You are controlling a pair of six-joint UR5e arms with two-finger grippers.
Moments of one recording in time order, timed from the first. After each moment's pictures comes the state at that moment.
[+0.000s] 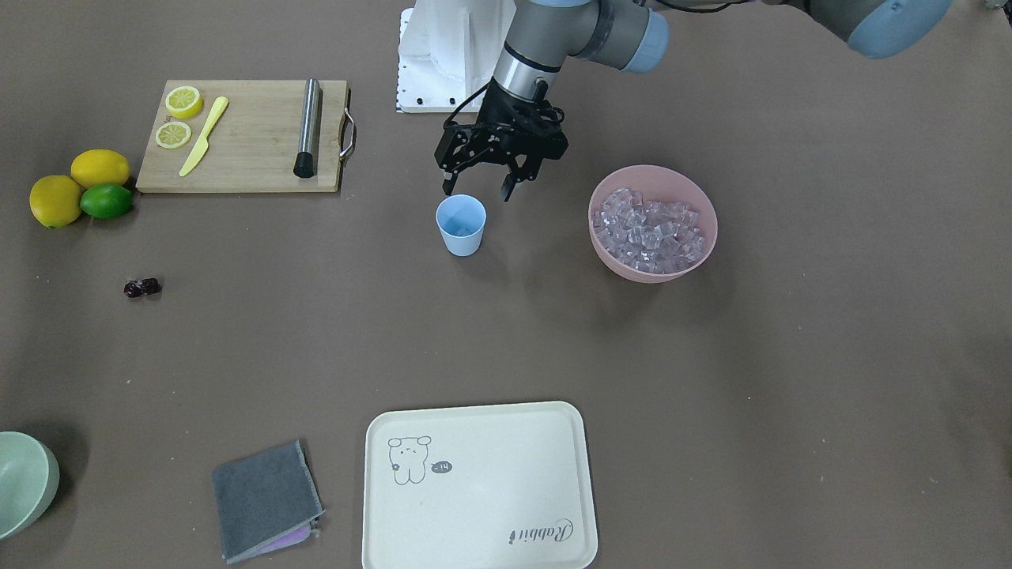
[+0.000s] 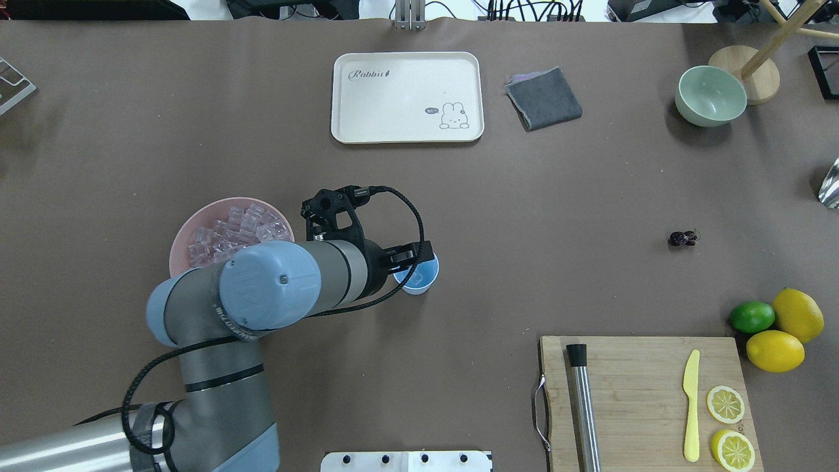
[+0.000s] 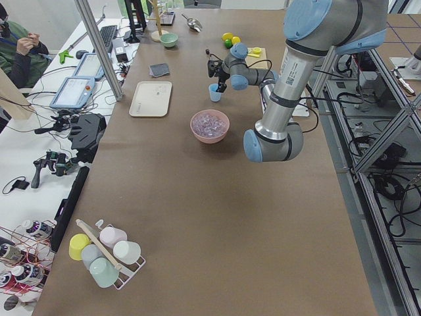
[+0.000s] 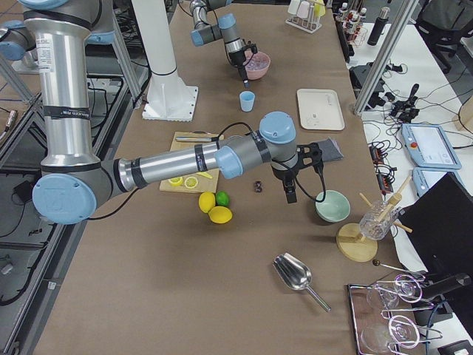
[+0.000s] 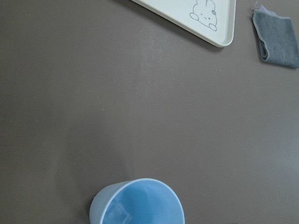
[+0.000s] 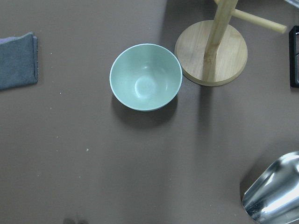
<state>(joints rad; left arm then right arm) -0.36 -2.12 -1.85 -1.95 -1.53 -1.54 1.47 -1.55 1.80 -1.32 2.35 0.31</state>
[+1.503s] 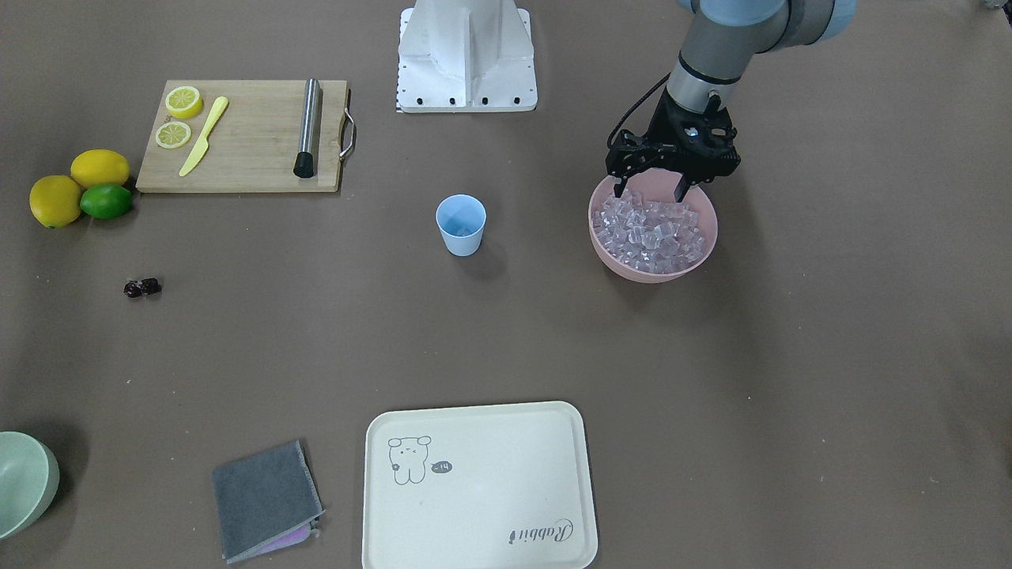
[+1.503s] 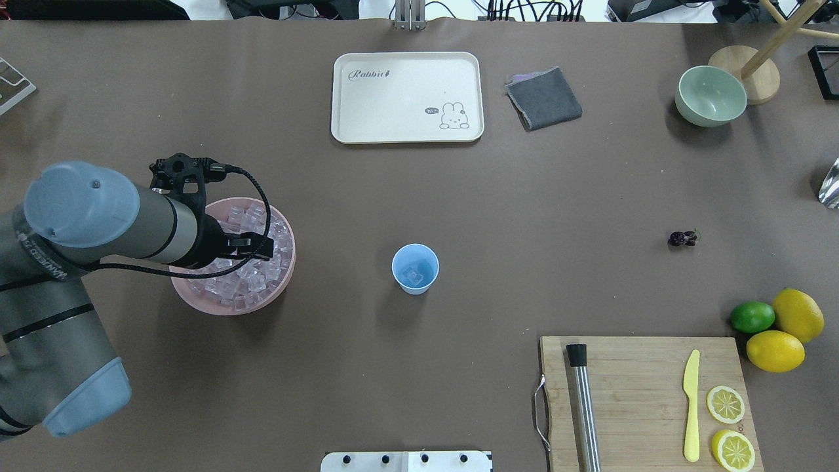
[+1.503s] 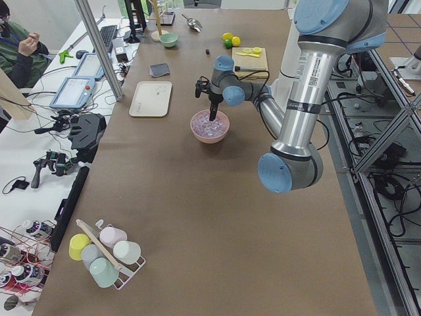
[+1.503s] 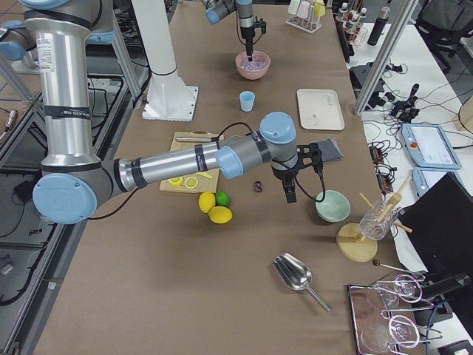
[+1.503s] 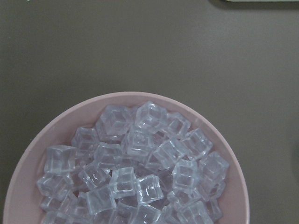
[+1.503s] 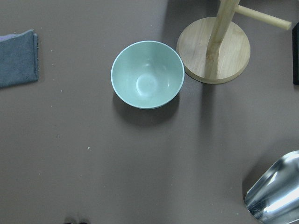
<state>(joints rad) -0.59 -1.82 -1.99 -1.78 -1.86 -1.18 1.46 -1.55 1.80 -1.32 2.35 0.31</state>
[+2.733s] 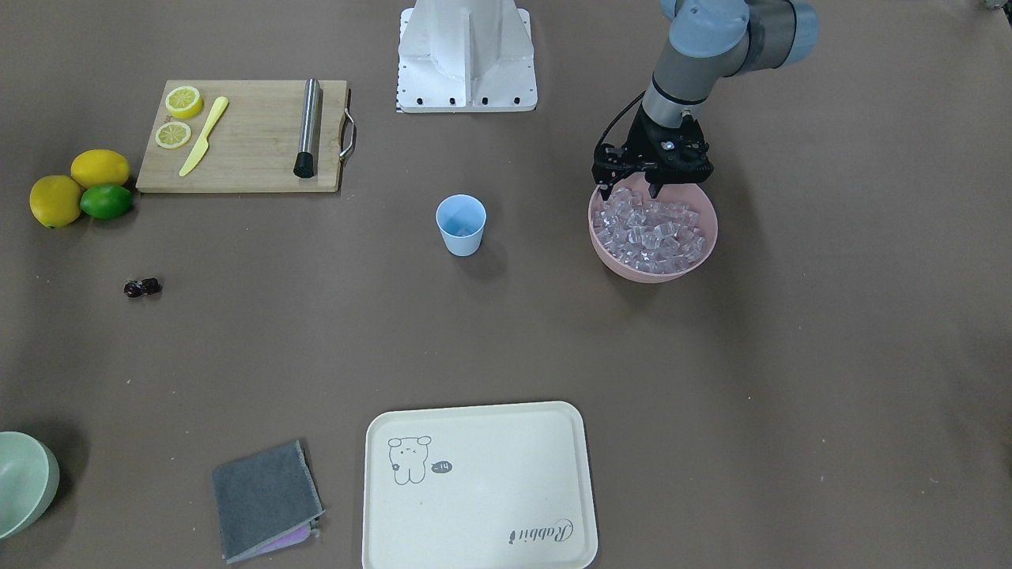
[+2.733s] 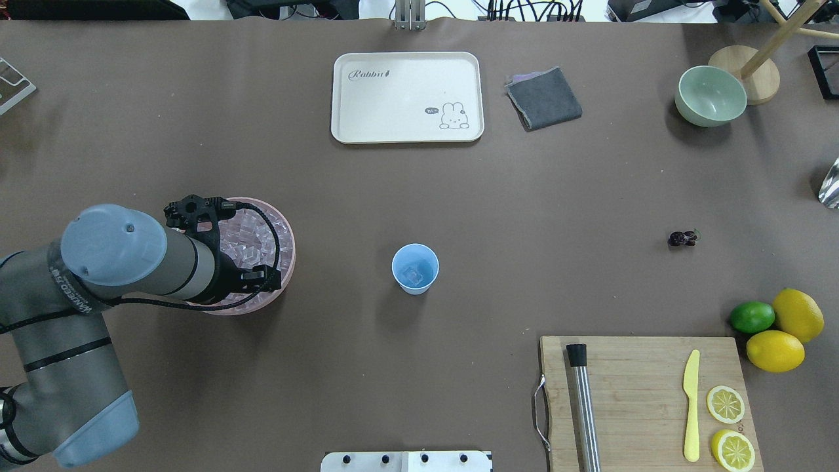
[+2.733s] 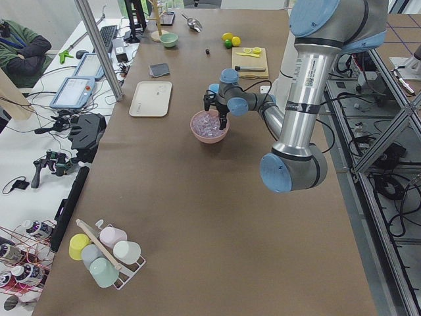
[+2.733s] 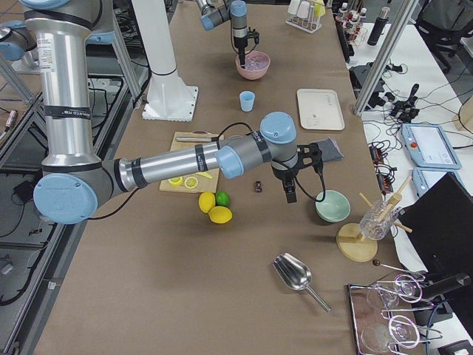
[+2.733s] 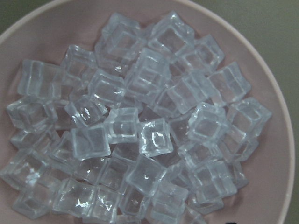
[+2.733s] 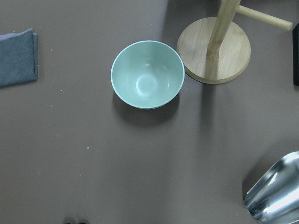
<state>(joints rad) -0.50 -1.80 -1.96 -1.80 -1.83 -1.33 1.46 -1.55 1.80 -1.32 2.35 0.31</state>
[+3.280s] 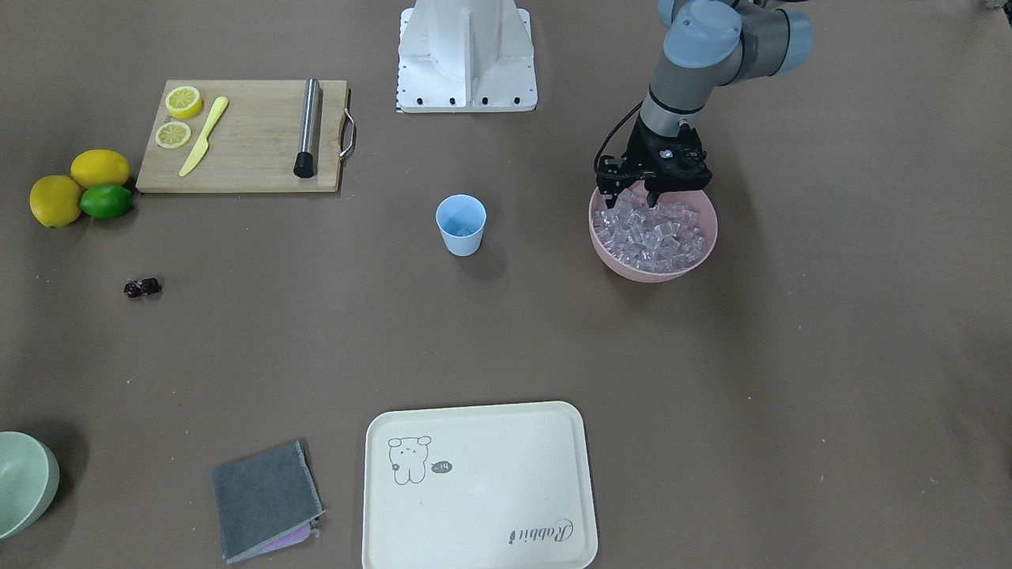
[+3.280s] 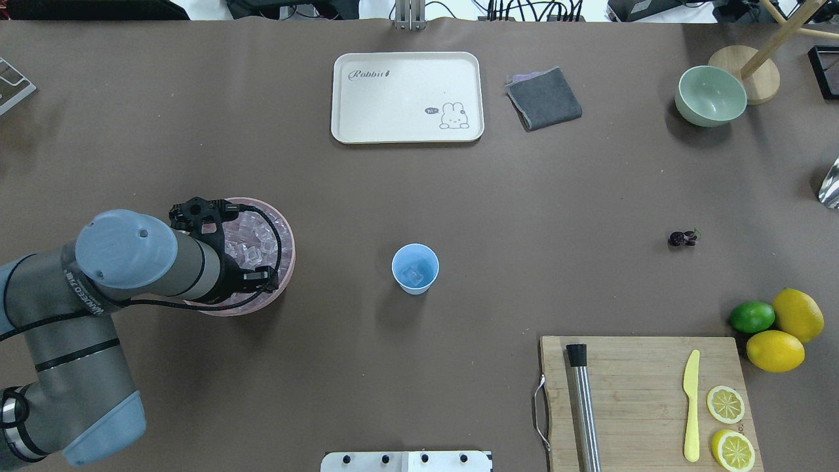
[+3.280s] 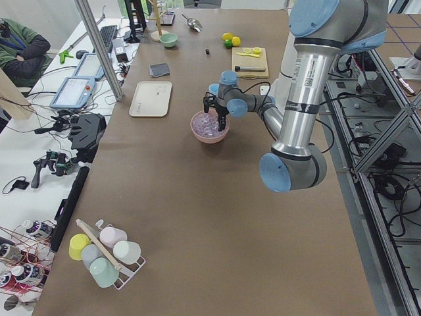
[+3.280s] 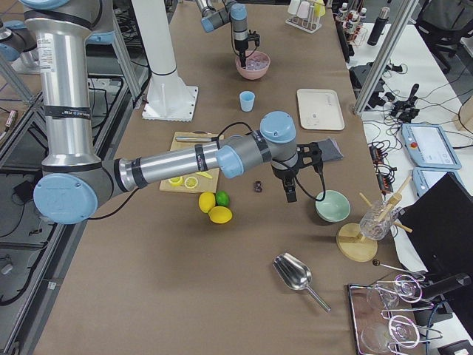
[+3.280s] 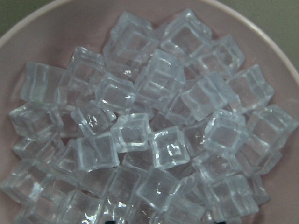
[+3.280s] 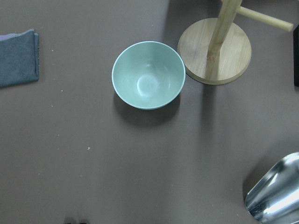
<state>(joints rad) -0.50 -1.81 -1.94 -1.80 -1.82 -1.33 1.46 -1.55 1.80 -1.32 2.35 0.31</state>
